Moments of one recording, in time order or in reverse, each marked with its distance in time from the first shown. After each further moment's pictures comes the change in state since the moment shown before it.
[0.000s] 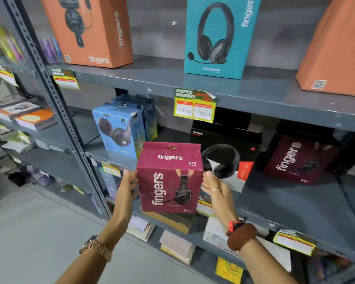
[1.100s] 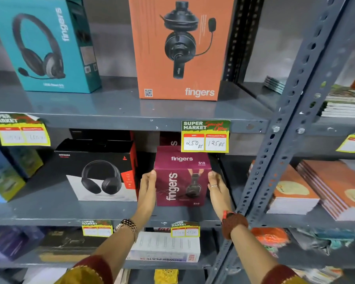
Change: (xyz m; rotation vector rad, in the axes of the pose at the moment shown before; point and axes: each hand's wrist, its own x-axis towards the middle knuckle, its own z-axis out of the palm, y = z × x) left_hand -0.045 -0.073 0.348 0.077 -0.484 0.021; right_hand -0.049 -0.014 -0.314 -0.227 0.458 0.182
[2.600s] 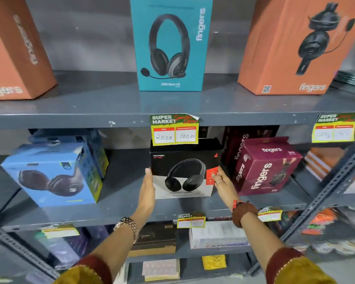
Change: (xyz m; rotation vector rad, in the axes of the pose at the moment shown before) left_hand 0.057 0.013 -0.321 0.004 -0.102 -0.185; right_hand -0.054 -0.048 0.278 -1.507 -0.460 0.341
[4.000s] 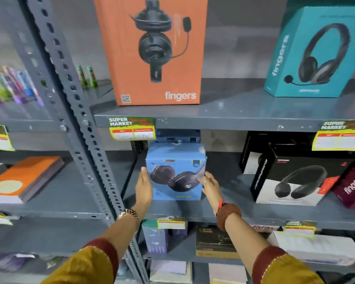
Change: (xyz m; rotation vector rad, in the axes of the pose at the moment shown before) left_hand 0.026 0.024 -0.365 0.044 0.284 0.091; right_hand -0.018 -0.404 -0.081 1.816 0.207 -0.406
